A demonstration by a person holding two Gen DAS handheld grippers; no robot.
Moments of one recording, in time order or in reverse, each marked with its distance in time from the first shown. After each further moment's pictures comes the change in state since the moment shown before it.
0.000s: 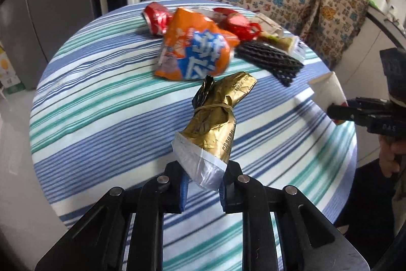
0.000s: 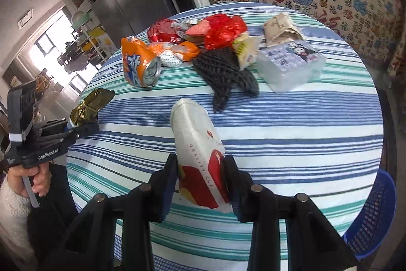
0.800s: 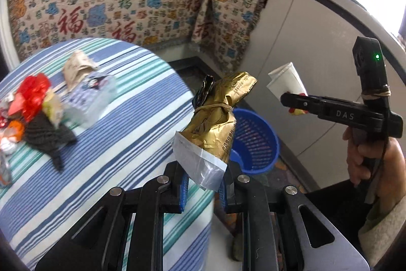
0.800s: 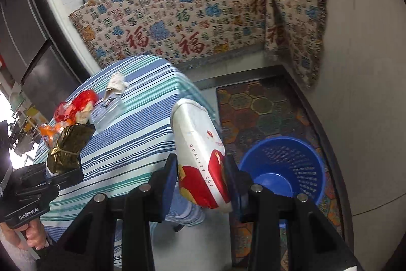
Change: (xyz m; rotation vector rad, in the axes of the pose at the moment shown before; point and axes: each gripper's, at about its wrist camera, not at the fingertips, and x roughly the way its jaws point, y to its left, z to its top) left arm 0.046 -0.298 0.071 0.328 0.001 -0.367; right arm -0.165 -0.209 -0.070 0.397 -0.228 -0.340
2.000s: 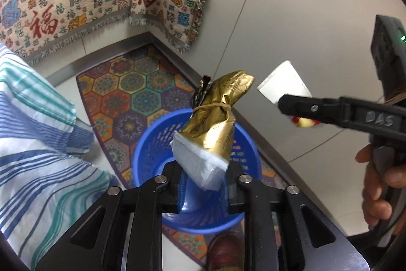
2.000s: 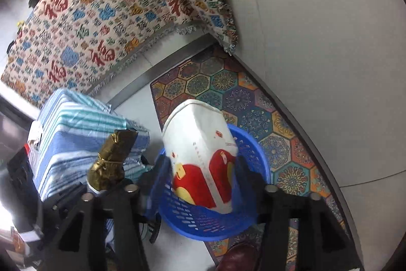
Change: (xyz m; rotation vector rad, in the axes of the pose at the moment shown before) left arm 0.224 -0.114 0.037 0.100 0.144 -0.106; right arm 0.069 -0.210 -0.003 0.348 0.089 -0.106
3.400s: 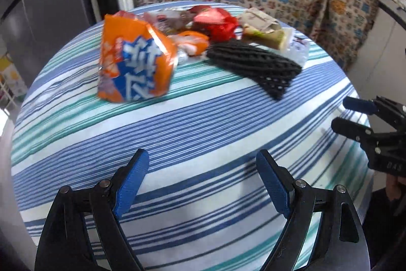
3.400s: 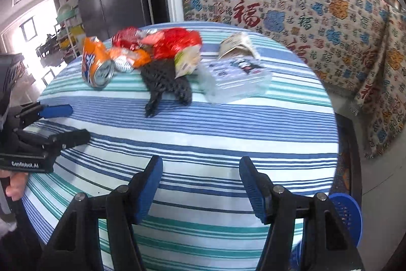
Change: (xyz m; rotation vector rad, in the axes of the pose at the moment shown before) left arm -0.302 0.279 -0.218 -0.399 -0.130 0.533; right arm 0.000 0.383 -0.183 -0.894 -0.032 0.243
